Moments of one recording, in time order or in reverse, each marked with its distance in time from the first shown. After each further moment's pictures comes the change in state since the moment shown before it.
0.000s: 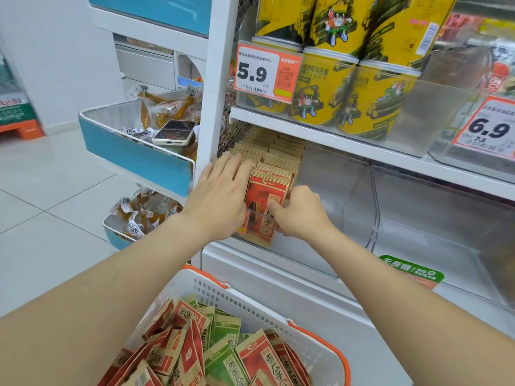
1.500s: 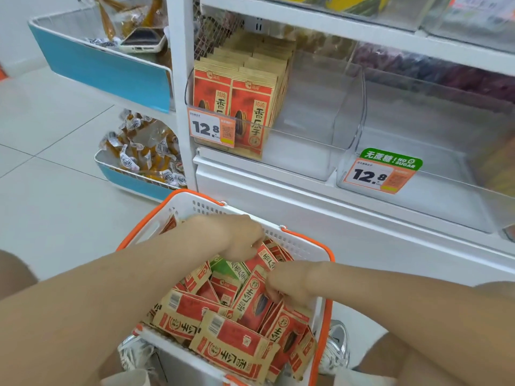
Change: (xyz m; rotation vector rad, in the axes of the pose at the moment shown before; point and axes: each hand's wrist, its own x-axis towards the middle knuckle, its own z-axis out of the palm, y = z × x) left_hand -0.124 0.088 0.063 -0.041 -1.076 0.240; right_hand -0.169 0.147 0.098 -0.721 -1.053 -0.448
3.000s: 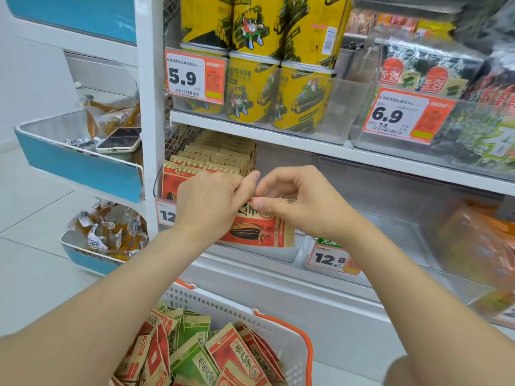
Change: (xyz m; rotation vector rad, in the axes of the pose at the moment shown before) left_hand -0.005 -0.005 -0.151 -0.109 1.464 -0.154; right_hand -0.143 0.054 -0.208 0.684 1.140 -0.091
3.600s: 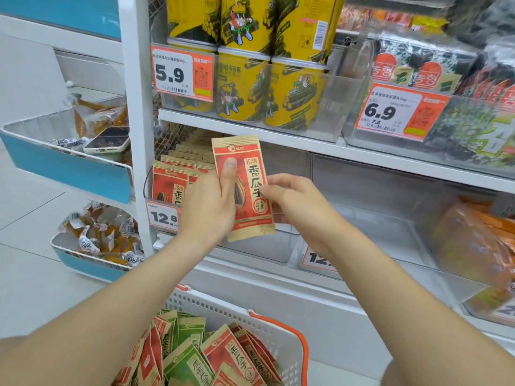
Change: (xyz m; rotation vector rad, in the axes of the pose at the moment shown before) left_hand -0.001 0.013 0.015 -0.394 -0.058 -0.343; right_hand 0.003 0.008 0.021 0.464 0.177 0.450
